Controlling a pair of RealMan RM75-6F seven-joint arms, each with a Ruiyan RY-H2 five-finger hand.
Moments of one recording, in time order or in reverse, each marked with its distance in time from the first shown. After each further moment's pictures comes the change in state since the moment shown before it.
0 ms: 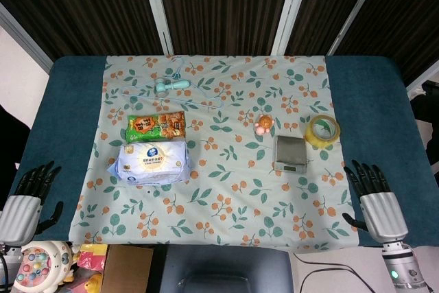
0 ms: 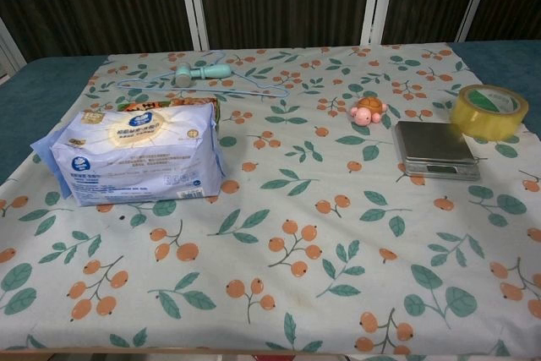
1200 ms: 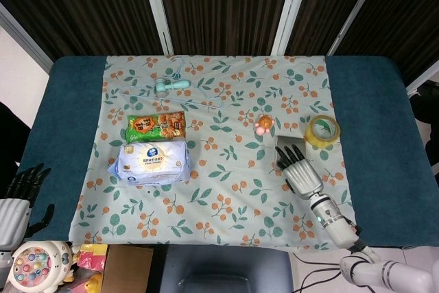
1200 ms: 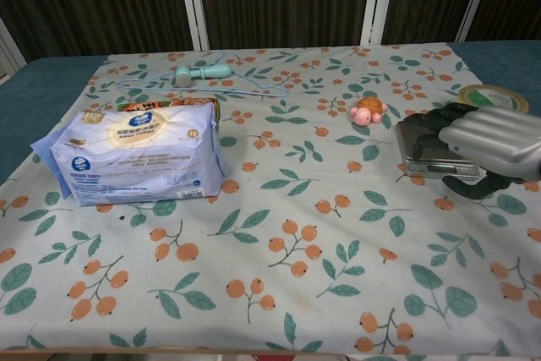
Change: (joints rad) left arm 0.019 0.032 0.006 0.003 -0.002 0.022 -0.064; right arm 0.383 -0.342 0.126 0.343 0.191 -0.533 -0.262
